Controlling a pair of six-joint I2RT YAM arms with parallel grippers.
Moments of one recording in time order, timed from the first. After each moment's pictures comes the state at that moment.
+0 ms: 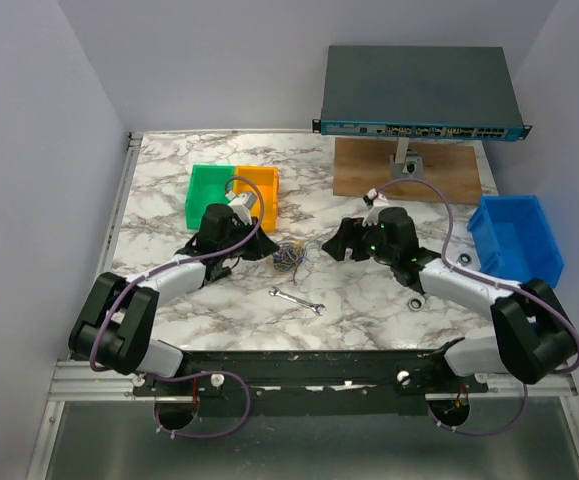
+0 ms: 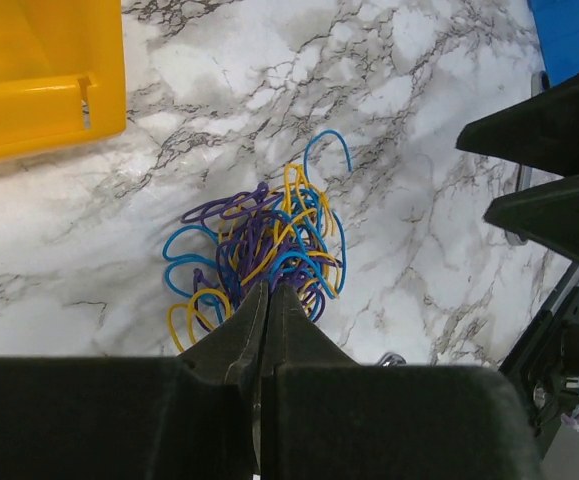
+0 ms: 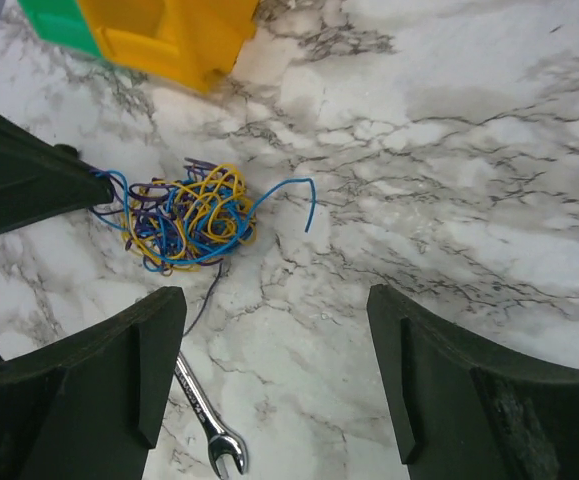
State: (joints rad) left arm -0.39 1.42 0.61 0.29 0.46 -0.50; right arm 0.50 1.33 0.61 0.25 -0.20 0.44
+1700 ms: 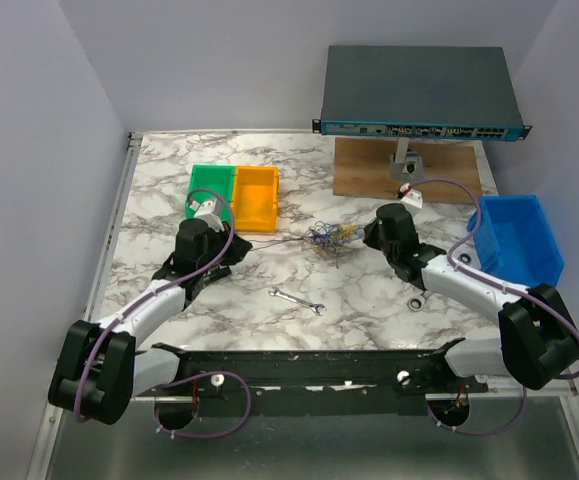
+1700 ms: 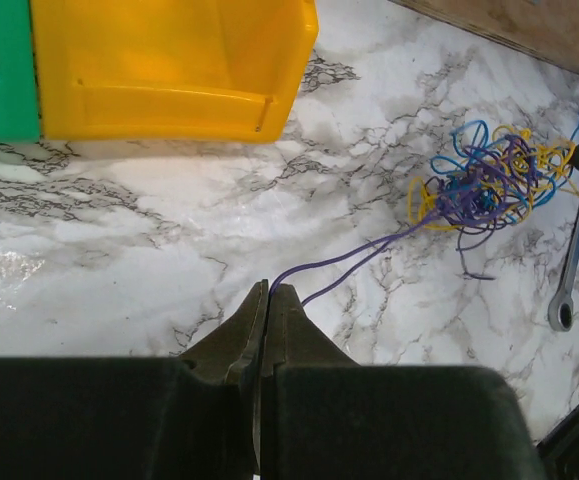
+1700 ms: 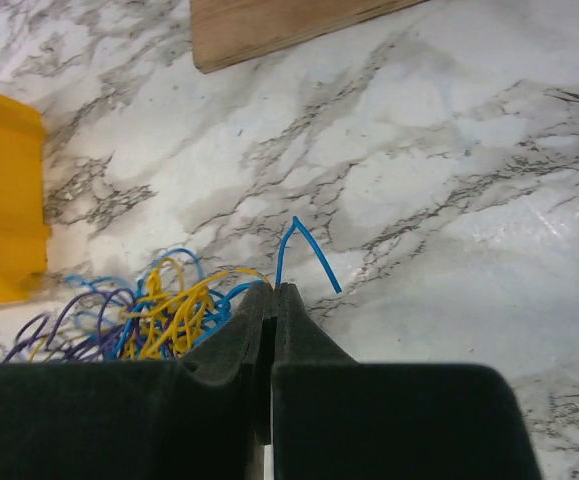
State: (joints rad) left arm -0.30 1.17 0.46 0.27 0.26 -0.53; right arm 0.52 1.33 0.68 0.09 0.40 0.67
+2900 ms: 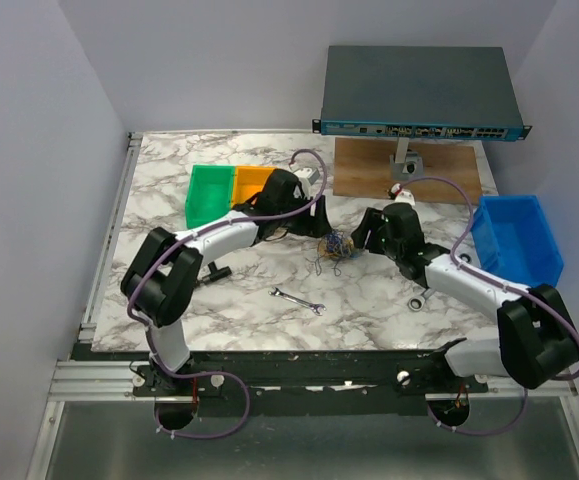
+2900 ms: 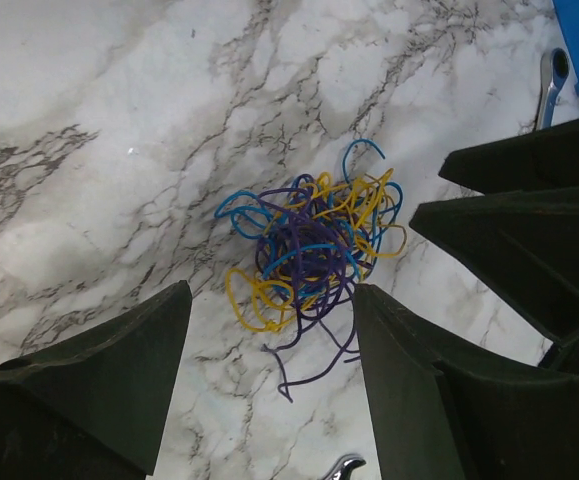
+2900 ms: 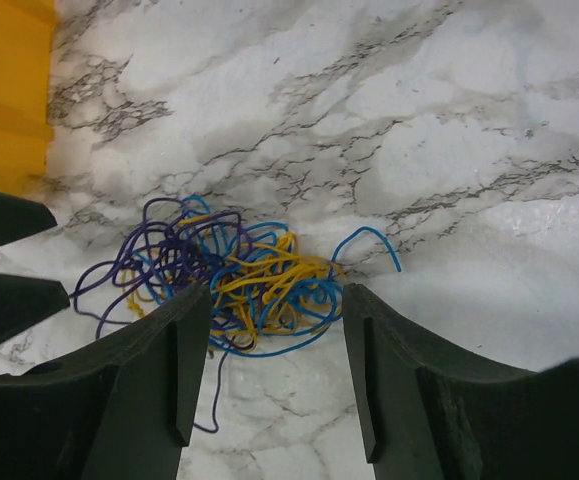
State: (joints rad) left arm -0.61 1.76 1.16 -0.01 0.32 -0.41; right arm 0.47 1.30 0.65 0.07 0.15 0.53
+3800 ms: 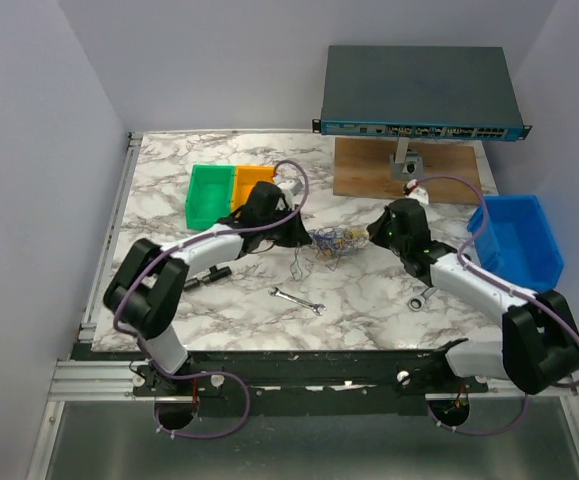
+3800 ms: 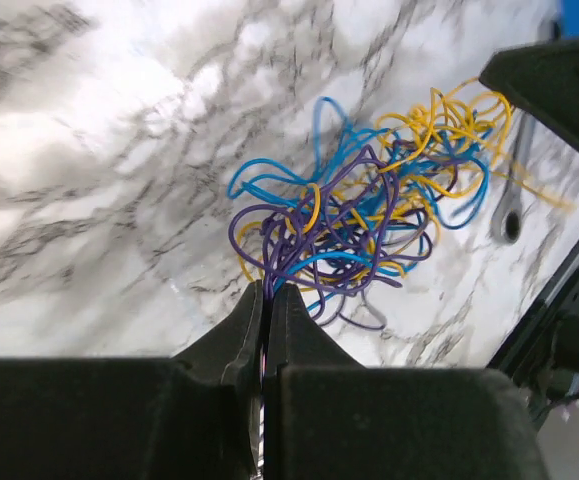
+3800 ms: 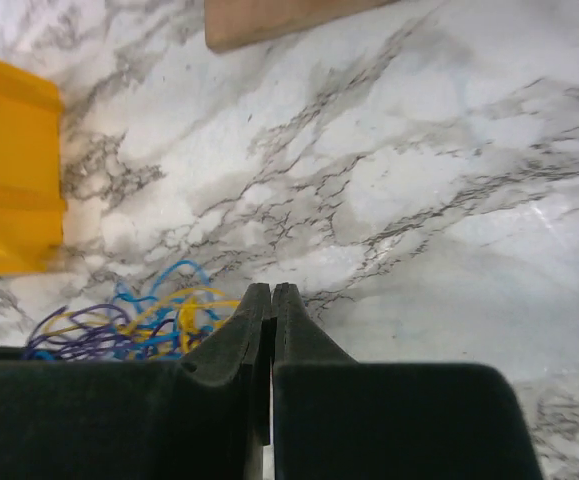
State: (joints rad) left arm -0.60 1.76 1.07 -0.01 0.38 -0.47; right arm 0.42 1.35 0.69 0.07 0.18 0.61
